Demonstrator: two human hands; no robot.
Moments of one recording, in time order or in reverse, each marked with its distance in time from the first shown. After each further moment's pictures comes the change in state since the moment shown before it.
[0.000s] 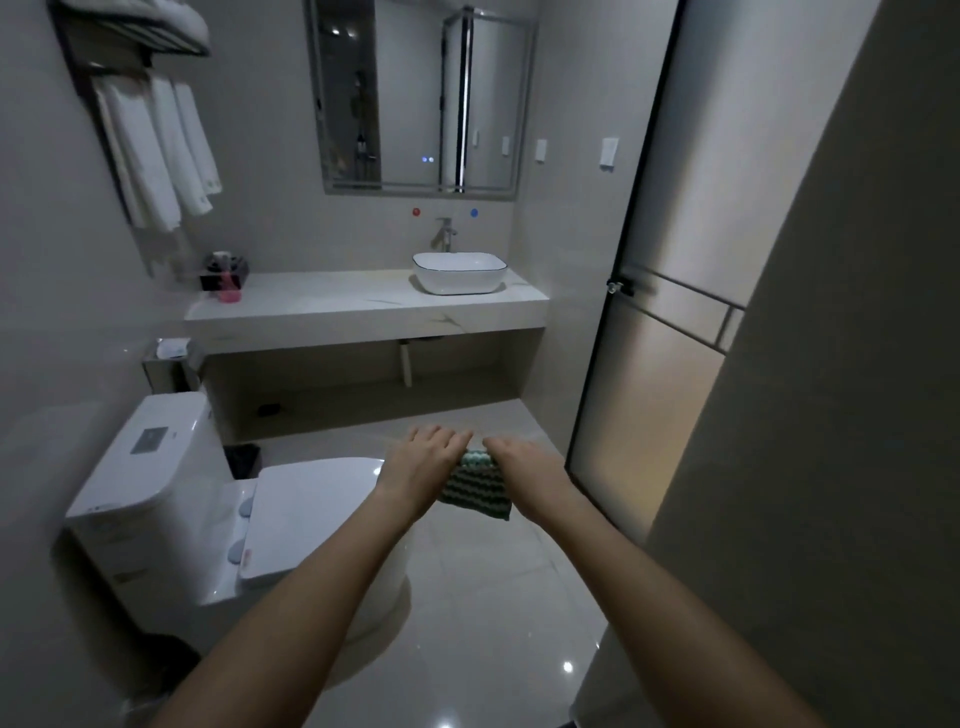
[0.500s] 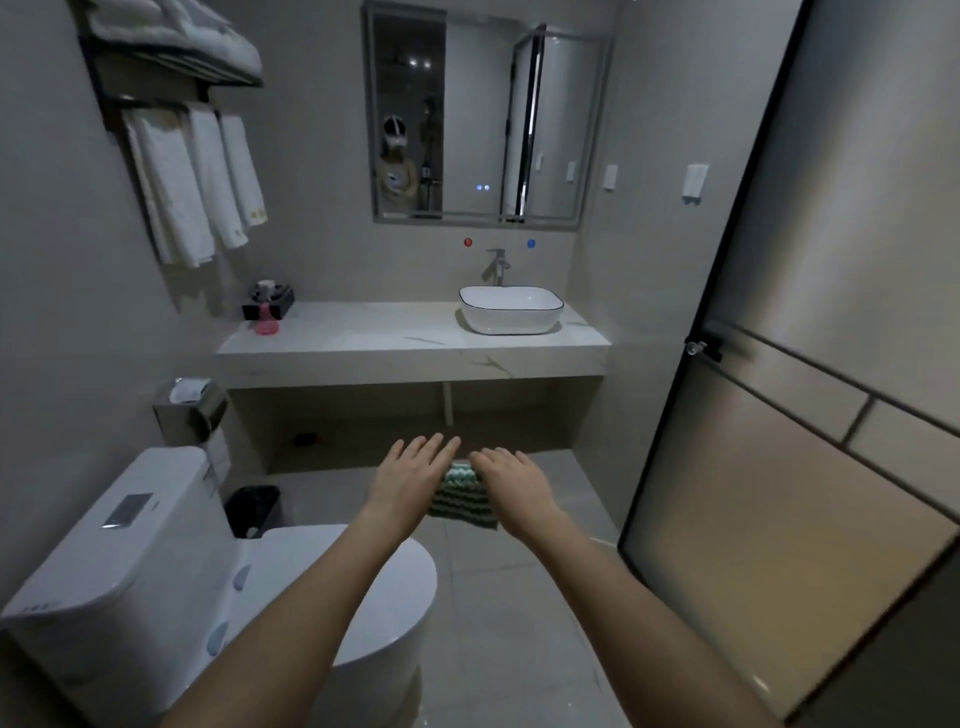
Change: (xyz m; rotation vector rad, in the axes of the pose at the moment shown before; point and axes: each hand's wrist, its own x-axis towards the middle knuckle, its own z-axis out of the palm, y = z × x) left_hand 0.201 -0.107 0.049 0.041 -0.064 -0.252; right_hand 0.252 0.078 0.032 0.021 0.037 -0.189
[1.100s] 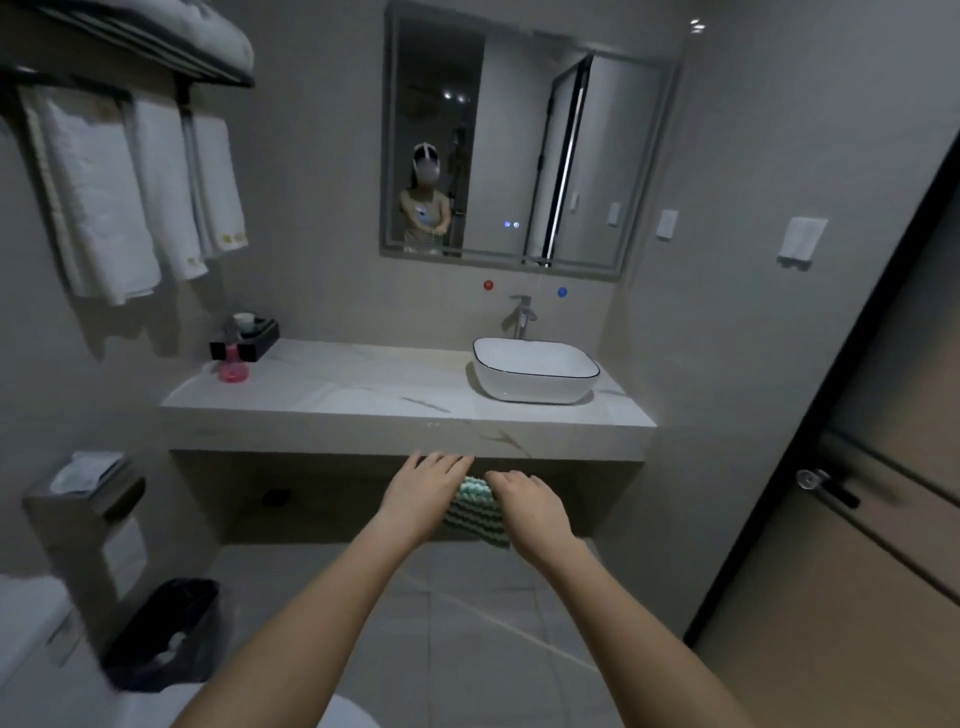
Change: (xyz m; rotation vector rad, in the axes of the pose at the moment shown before) left_hand 0.347 -0.111 0.080 -0.038 0.049 -0.013; right_hand 0.323 0.150 0.064 0.006 0.037 0.013
